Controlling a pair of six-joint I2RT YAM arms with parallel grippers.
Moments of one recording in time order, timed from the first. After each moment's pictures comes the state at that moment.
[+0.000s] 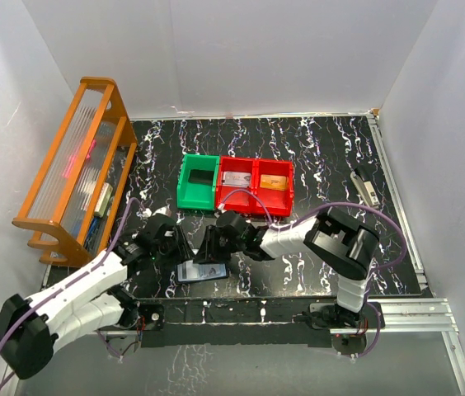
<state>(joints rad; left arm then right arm) -0.68 0.88 0.49 -0.57 -0.02 -0.92 1.00 1.83 0.84 0.31 -0.26 1.08</state>
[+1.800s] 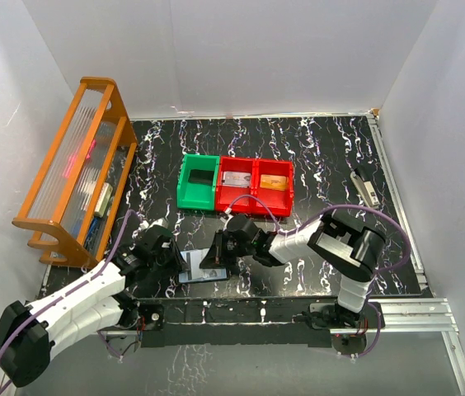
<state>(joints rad) -0.68 0.84 0.34 -0.50 0.00 -0.96 0.99 1.80 0.71 0.48 -0.36 1.15</state>
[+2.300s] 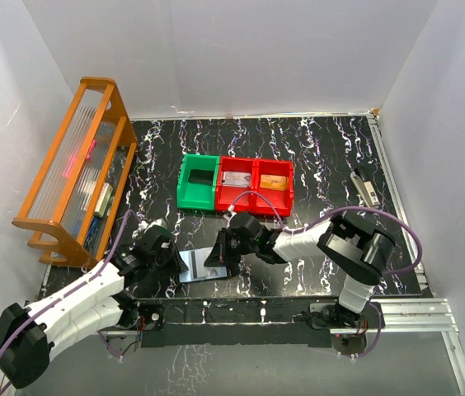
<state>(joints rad) -0.68 0.83 0.34 -0.54 -0.01 -0.96 0.97 1.73 0.70 0.38 -0.34 1.08</state>
